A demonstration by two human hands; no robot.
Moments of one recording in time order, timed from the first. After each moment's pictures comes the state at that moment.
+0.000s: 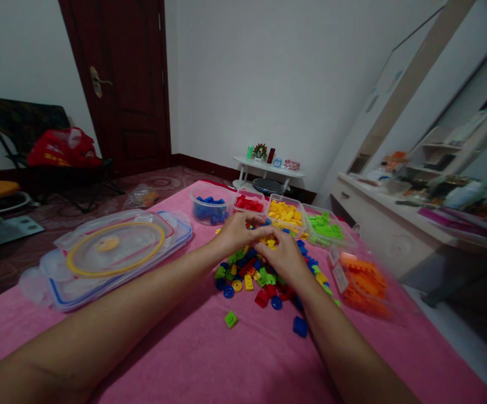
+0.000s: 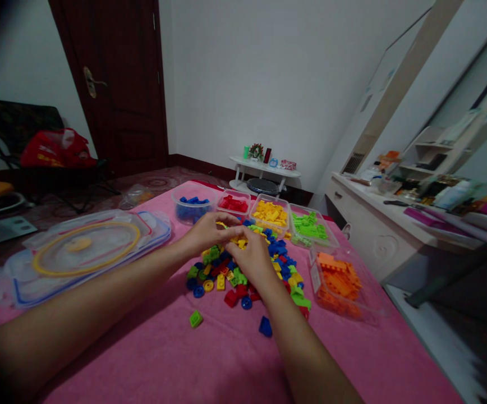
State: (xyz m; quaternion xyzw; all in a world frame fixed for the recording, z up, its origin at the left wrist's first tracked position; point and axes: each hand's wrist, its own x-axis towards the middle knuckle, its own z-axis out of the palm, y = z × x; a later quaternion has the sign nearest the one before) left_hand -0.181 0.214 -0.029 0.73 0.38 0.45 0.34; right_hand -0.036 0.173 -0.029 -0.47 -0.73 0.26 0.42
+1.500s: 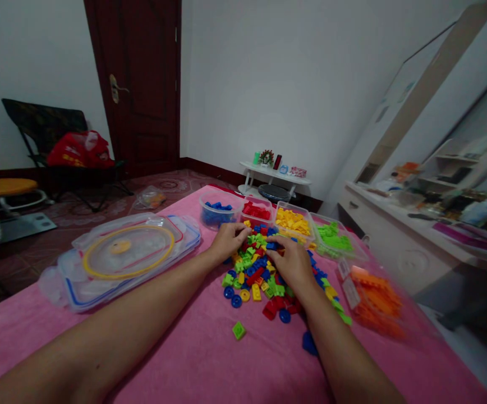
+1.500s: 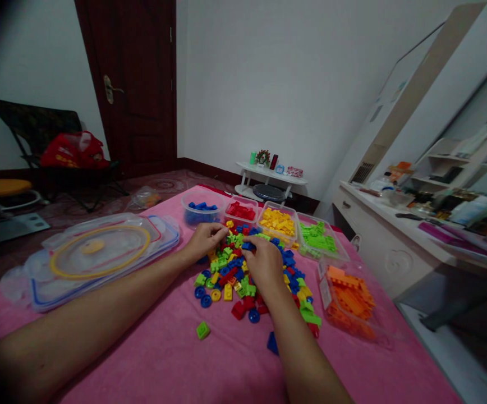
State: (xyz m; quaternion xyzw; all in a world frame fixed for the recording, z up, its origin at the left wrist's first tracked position) left_hand -0.216 0.246 -0.073 0.74 0.44 0.46 0.20; right_hand -0.027 0.197 -0.045 -0.57 -0.76 0.03 0.32
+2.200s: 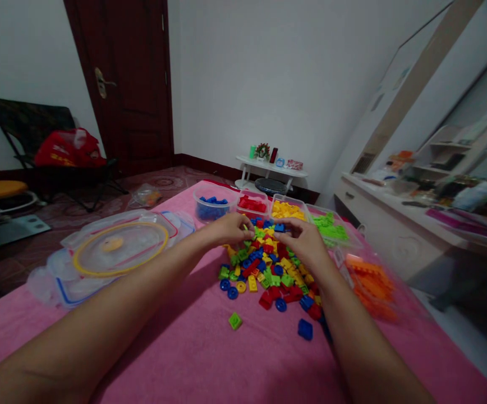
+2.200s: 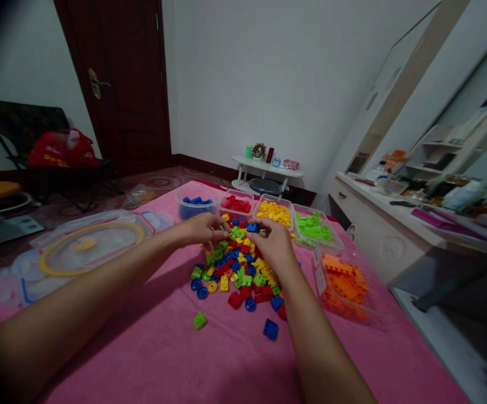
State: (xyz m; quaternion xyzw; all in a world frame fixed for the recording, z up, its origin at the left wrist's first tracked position) left_hand -0.213 0.217 -0.015 0.72 0.46 0.26 0.45; right_hand -0.004 0.202 -0.023 -0.50 -0.68 0.26 0.46
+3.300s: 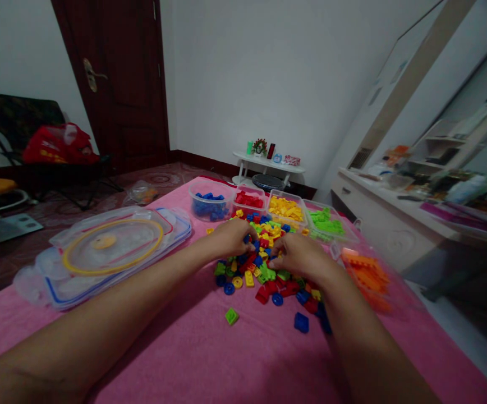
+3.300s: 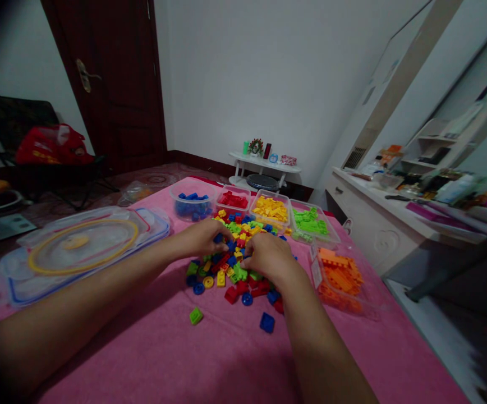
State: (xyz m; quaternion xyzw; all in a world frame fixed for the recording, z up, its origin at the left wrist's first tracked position) left_hand -0.196 0.205 -0.024 0.86 0.45 0.17 0.15; right_hand -0.014 0.167 0.007 -0.64 -0.77 0.05 -0.01
